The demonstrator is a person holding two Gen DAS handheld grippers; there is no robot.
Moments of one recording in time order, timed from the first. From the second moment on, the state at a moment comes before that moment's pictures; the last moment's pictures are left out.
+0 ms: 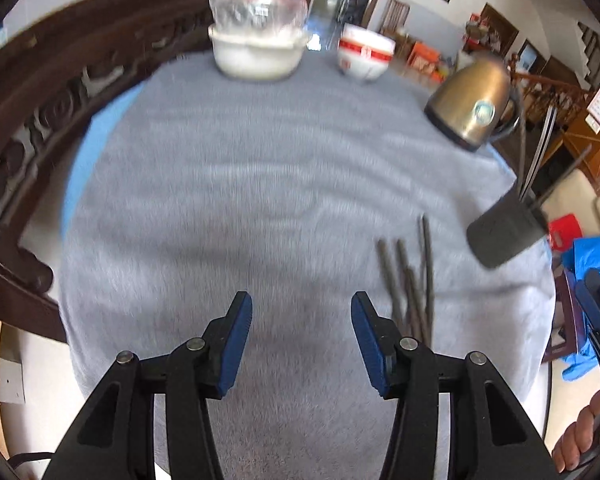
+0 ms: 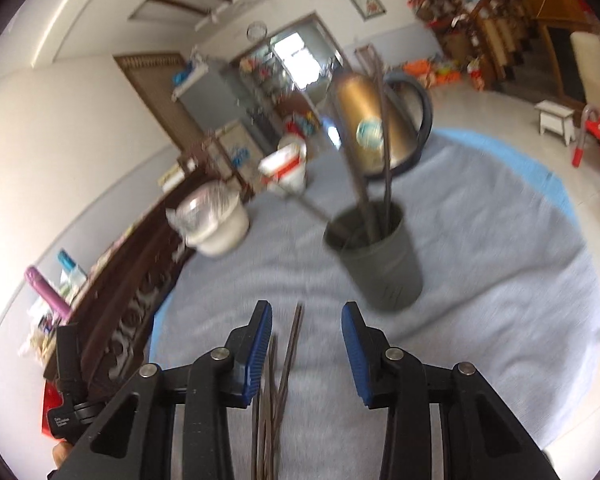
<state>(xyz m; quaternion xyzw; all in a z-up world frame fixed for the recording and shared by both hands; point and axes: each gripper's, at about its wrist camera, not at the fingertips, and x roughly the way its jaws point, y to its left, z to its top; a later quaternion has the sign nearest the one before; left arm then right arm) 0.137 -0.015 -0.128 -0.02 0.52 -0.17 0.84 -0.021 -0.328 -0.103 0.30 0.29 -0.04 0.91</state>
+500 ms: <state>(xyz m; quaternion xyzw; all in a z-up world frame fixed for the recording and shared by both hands) 0.135 0.003 -0.152 -0.03 0.54 -0.16 0.83 0.034 -0.252 -0.179 0.28 0.44 0.06 0.85</state>
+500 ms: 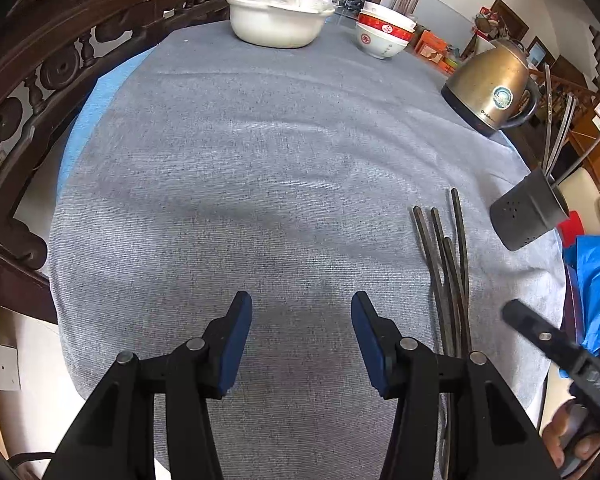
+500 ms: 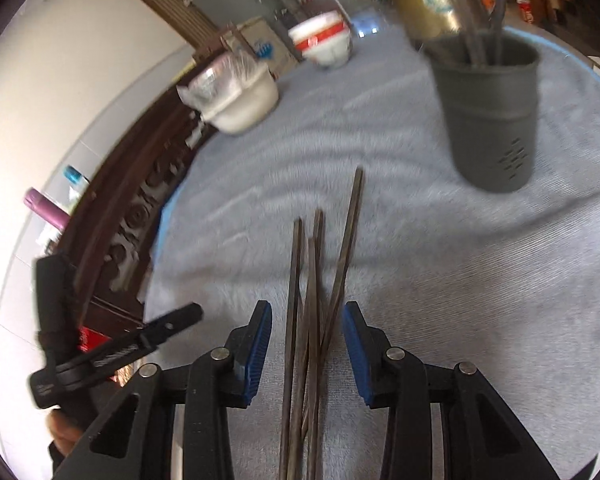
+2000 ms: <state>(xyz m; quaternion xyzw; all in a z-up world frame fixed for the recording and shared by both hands) 0.254 -0.156 -0.177 0.03 0.65 -0.22 0.73 0.059 -0.343 -0.194 0.30 0.46 -0.07 0.83</state>
